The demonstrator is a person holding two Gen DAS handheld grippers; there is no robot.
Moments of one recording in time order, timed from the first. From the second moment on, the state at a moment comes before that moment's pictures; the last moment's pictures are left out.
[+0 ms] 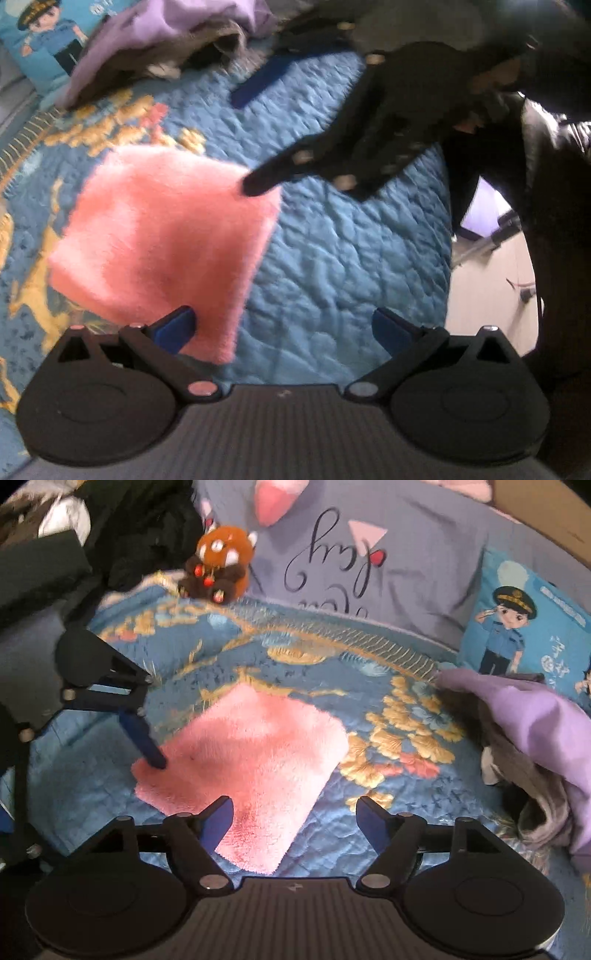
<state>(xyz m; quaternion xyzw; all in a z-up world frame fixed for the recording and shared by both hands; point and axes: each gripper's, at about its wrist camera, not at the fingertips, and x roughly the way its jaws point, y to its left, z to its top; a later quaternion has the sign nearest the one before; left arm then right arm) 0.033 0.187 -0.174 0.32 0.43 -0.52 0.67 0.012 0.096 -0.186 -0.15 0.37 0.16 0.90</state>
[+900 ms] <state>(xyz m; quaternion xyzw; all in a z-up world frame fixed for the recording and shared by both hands) 0.043 0.179 -0.177 0.27 0.42 -0.49 0.71 0.096 0.074 -0.194 -0.02 0.44 0.27 0.86</state>
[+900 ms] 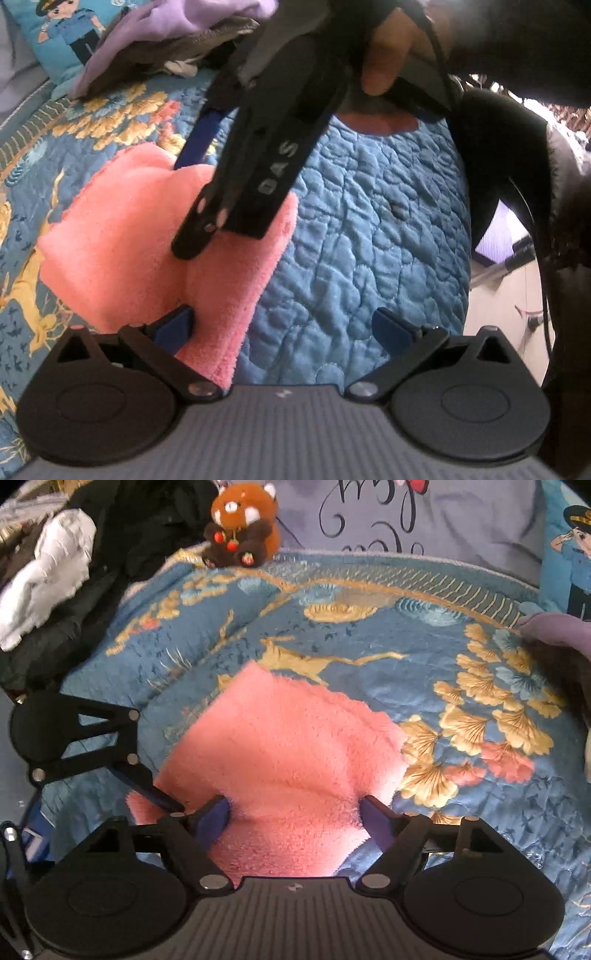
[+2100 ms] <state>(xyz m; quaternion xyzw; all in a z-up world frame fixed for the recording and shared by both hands) 0.131 0.297 -0.240 -0.28 0.49 -0.36 0.74 0.089 0.006 -0.247 0.38 0.47 0.22 0.77</state>
